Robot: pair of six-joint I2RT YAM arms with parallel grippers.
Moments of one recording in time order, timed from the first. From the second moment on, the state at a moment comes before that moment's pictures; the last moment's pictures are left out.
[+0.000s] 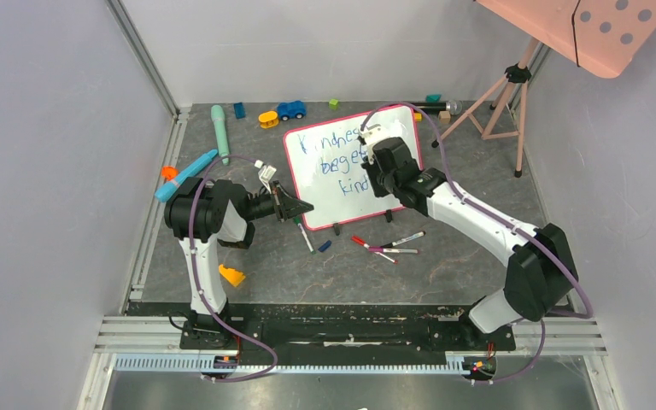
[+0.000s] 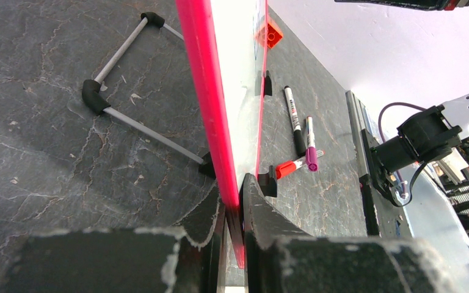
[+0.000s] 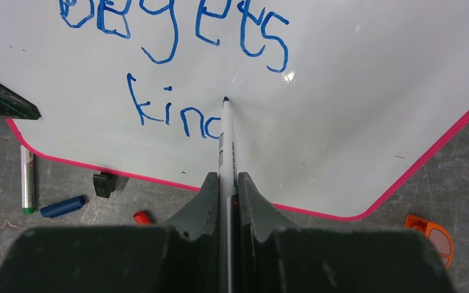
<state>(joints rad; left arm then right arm) -0.12 2.13 0.60 1.53 1.10 -0.65 0.63 1.51 1.17 -0.35 0.22 0.05</state>
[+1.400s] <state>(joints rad) -0.12 2.13 0.60 1.53 1.10 -0.66 0.62 1.45 1.04 -0.32 0.20 0.07</state>
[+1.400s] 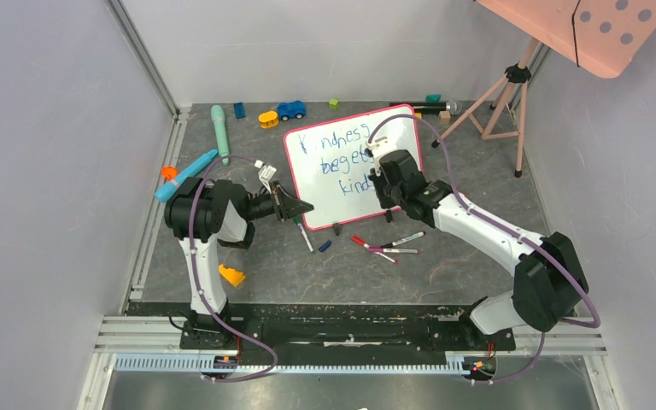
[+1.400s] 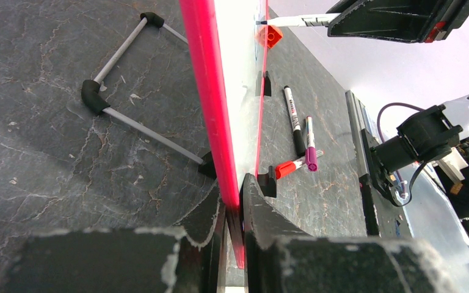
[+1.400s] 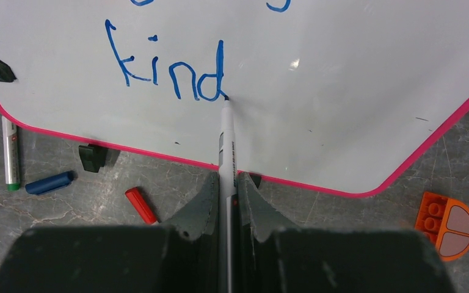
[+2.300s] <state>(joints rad) -0.12 2.13 0.60 1.53 1.10 -0.66 0.57 1.38 1.08 -0.36 0.20 0.07</state>
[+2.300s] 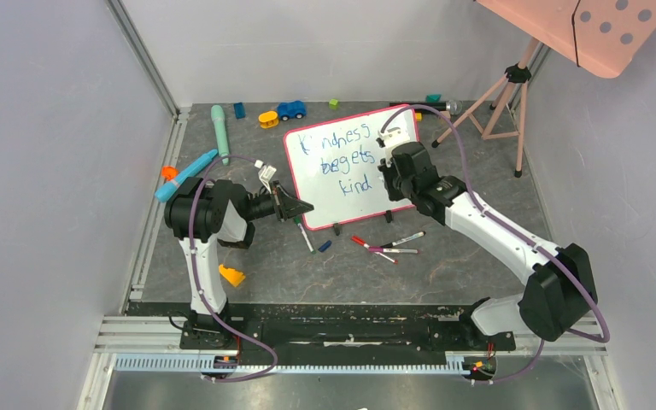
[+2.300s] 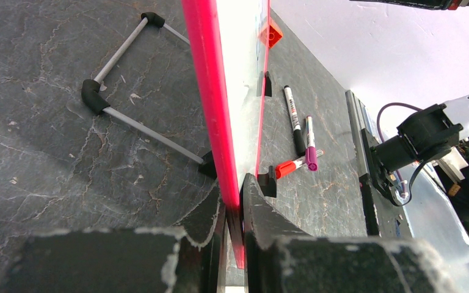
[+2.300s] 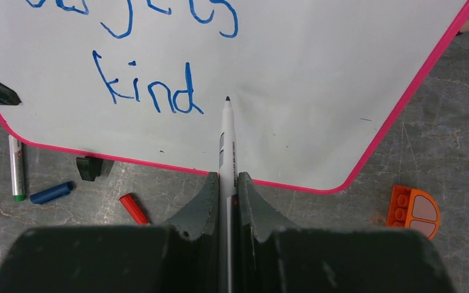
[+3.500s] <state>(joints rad) -0.12 2.13 0.61 1.53 1.11 -0.66 0.57 1.43 1.08 -0.35 0.15 0.05</state>
